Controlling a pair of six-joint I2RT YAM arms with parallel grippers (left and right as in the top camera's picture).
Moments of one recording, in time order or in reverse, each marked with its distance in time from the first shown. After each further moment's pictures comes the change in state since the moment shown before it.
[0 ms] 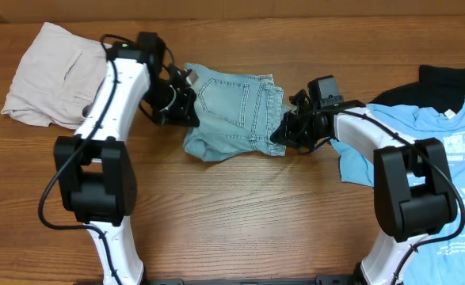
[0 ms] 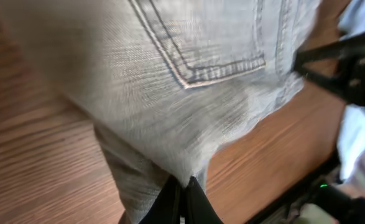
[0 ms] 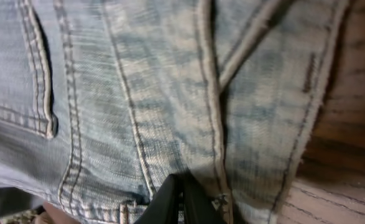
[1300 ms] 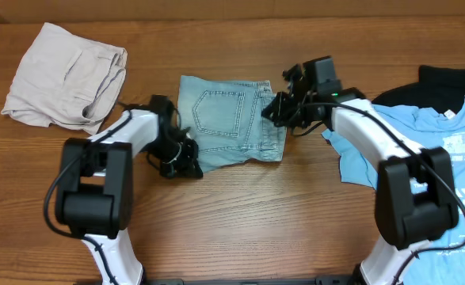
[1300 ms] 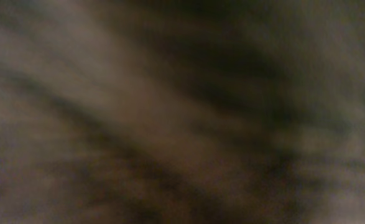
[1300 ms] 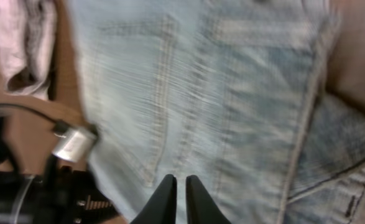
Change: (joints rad) left arm 0.025 -0.096 -0.616 0.422 0.058 -0.299; right arm 0.053 -0.030 0.116 0.031 0.027 0.032
